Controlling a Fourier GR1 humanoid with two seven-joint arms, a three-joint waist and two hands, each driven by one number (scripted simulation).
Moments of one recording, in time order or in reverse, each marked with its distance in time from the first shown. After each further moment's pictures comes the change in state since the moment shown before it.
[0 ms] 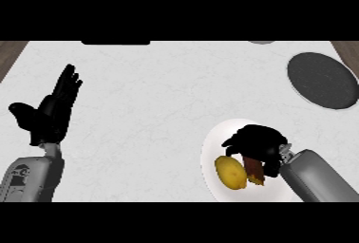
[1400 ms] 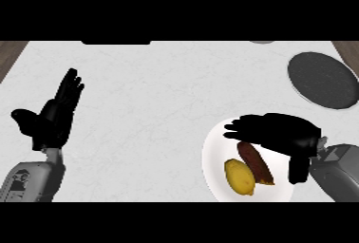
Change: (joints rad) left arm 0.035 0.037 -0.075 -0.023 0.056 0.057 -0.014; right arm -0.019 -0.154 -0.088 -0.223 -0.371 0.095 0.124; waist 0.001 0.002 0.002
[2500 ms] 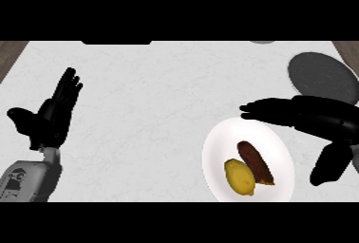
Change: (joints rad) left arm -0.004 0.056 -0.048 0.009 0.068 0.043 -0.010; right arm -0.036 -0.088 -0.179 -0.070 -0.433 0.085 0.101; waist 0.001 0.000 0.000
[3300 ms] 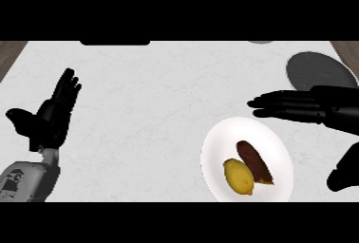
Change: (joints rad) left arm 0.004 0.049 -0.056 -0.005 0.056 0.060 -0.007; right arm -0.070 -0.150 0.017 -0.035 -0.292 -0.059 -0.048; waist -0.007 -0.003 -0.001
